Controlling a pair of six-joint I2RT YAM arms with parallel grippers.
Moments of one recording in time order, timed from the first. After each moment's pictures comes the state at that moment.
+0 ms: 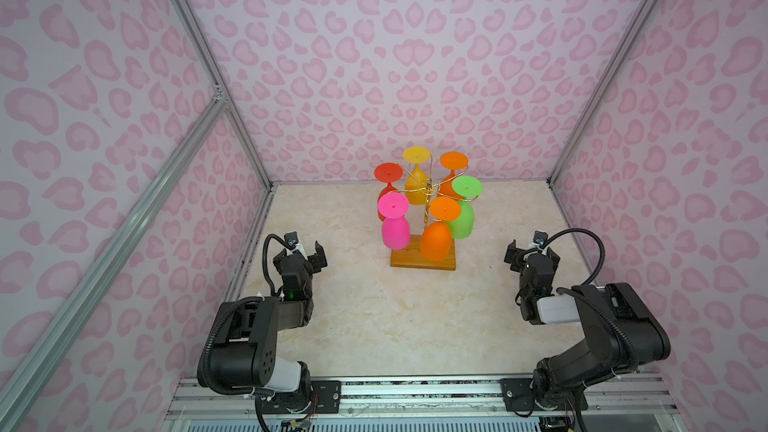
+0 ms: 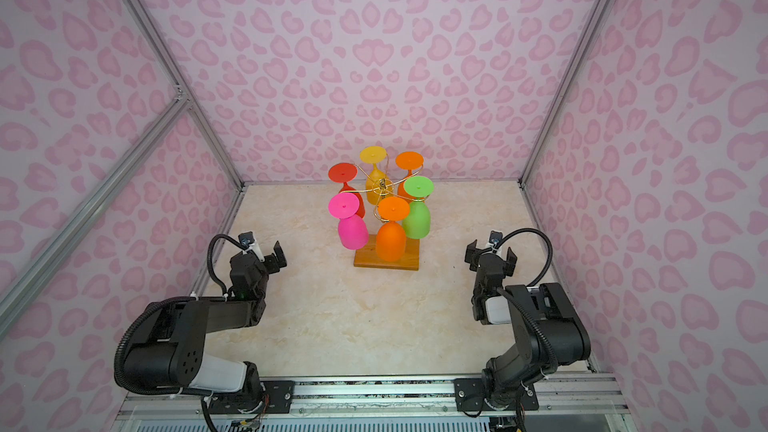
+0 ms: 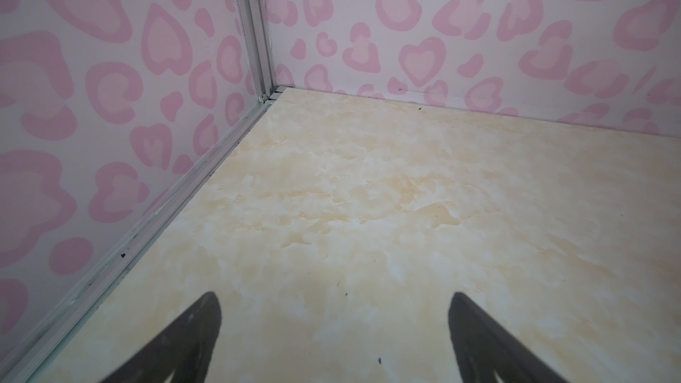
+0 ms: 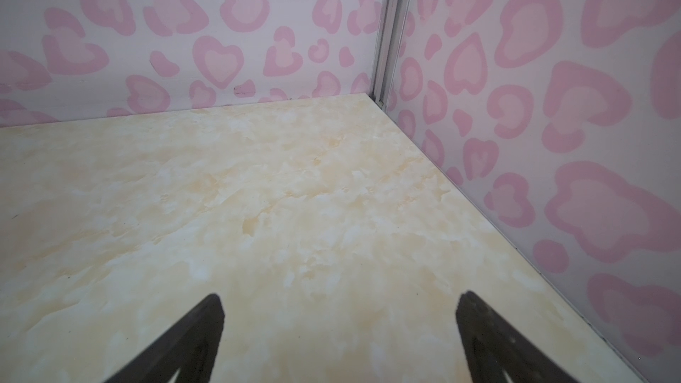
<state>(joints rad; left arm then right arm) 0.00 1.47 0.32 0.87 -0.24 -0.09 0.05 1.57 0.30 1.01 0.42 0.05</state>
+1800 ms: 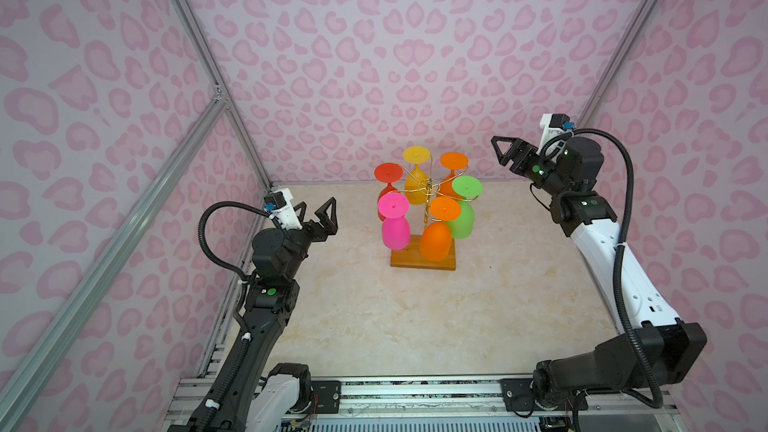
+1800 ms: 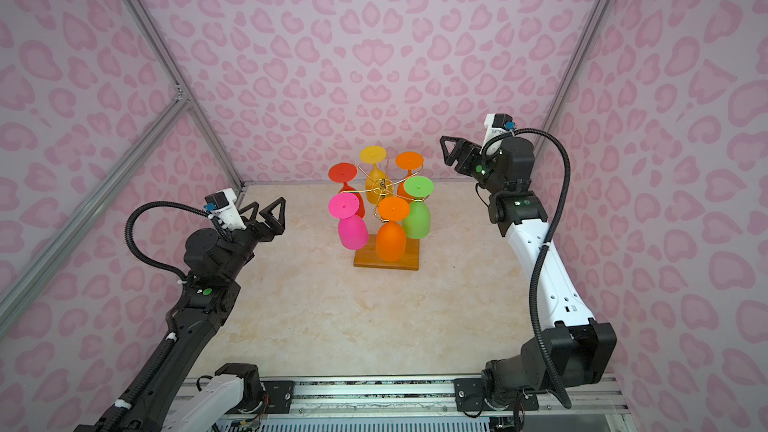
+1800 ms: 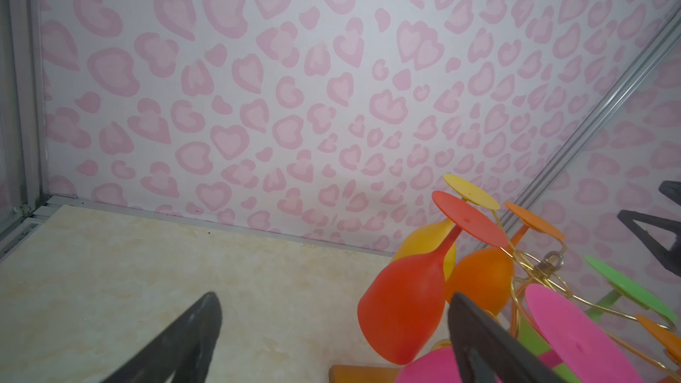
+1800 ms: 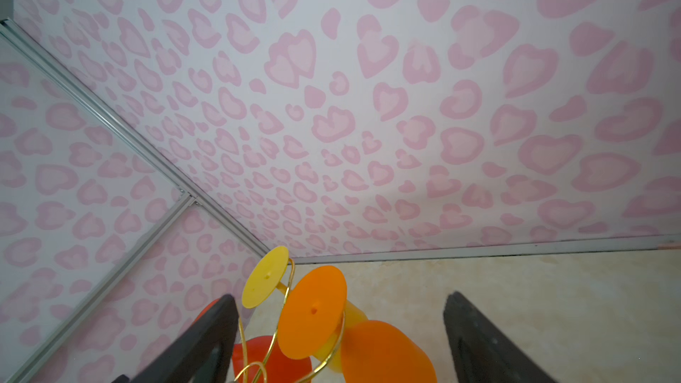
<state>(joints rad) -0.09 0.93 0.72 0.25 0.20 -0.44 0.08 1.46 1.53 -0.13 -0.42 0.61</state>
